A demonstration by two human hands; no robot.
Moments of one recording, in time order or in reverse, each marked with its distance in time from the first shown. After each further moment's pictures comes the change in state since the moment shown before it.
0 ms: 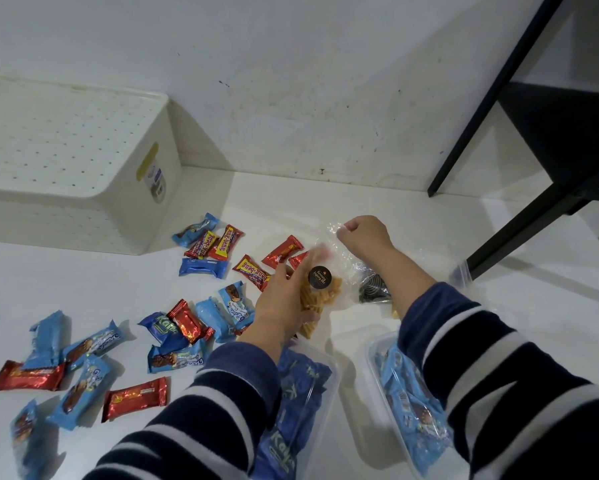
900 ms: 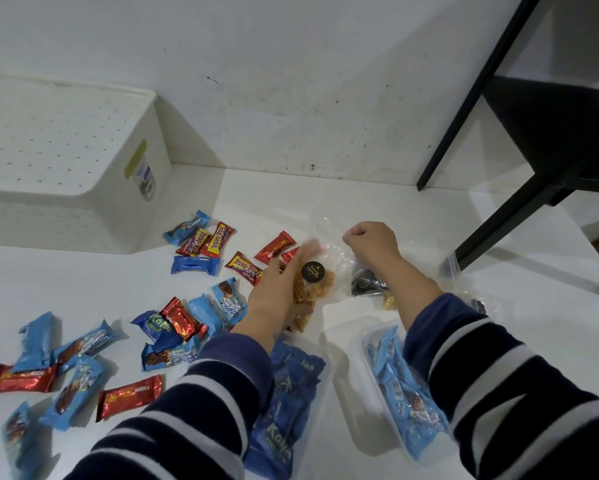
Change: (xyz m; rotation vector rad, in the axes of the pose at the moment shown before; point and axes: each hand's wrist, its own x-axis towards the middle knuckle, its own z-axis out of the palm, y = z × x) left_hand 0.002 0.000 -0.003 0.050 0.003 0.020; right_hand -0.017 0.021 -0.007 0.070 0.091 0.090
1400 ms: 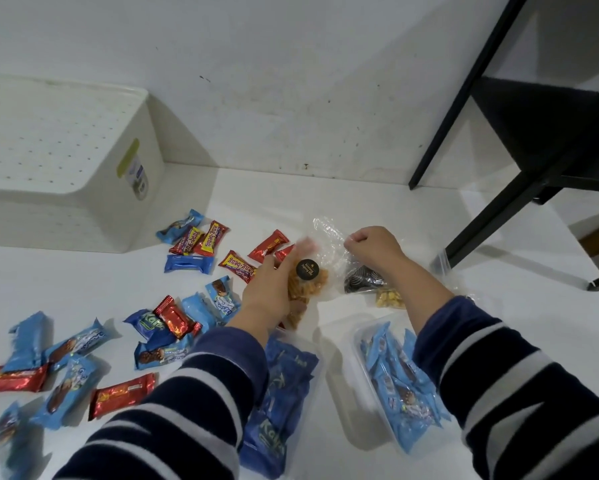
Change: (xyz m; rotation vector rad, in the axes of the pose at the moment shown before) left_hand 0.003 -0.001 0.002 0.035 0.023 0.011; right_hand -0.008 0.012 -0.016 -0.082 -0.100 -0.022
